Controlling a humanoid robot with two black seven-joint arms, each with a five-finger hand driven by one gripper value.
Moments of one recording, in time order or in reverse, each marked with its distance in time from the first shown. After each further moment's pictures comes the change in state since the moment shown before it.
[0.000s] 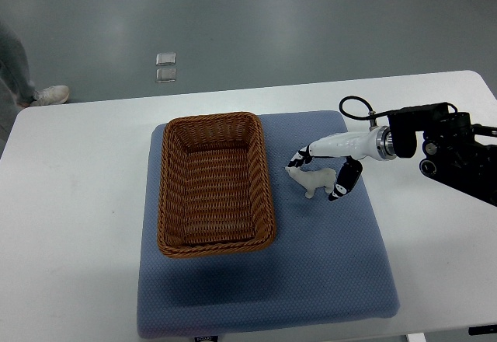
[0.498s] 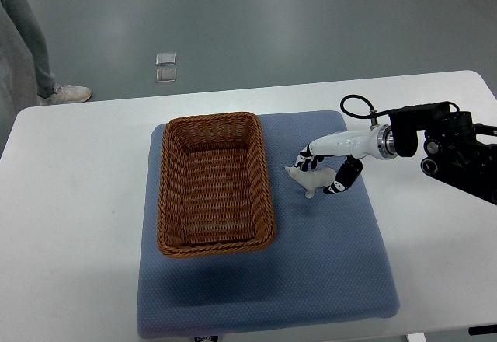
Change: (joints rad) left arm 0.000 0.000 0.000 0.000 0.000 0.000 0.000; right arm 0.003 -0.007 0.007 0.006 0.008 0.000 0.003
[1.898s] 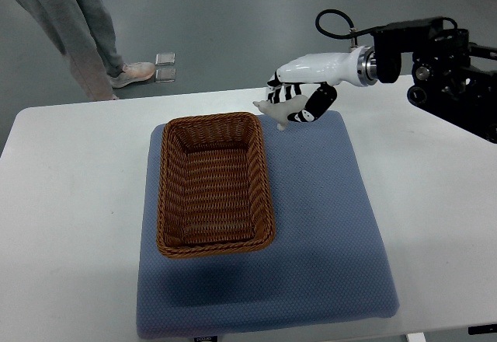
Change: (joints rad) left arm 0.000 0.000 0.001 0.000 0.000 0.000 0.000; right arm 0.288 0.071 0.040 0.005 0.009 0.043 0.002
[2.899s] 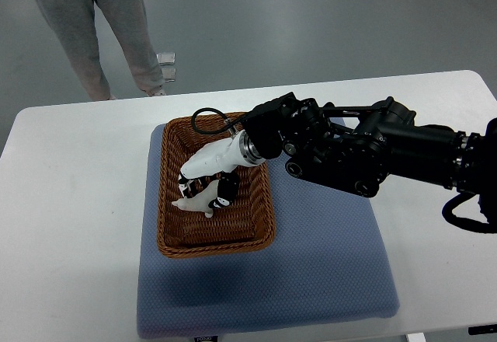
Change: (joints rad) left arm 0.000 0.000 -0.001 0.000 0.000 0.000 0.000; right arm -0.011 0.441 -0.204 -0.204 -0.039 0.020 -0.015
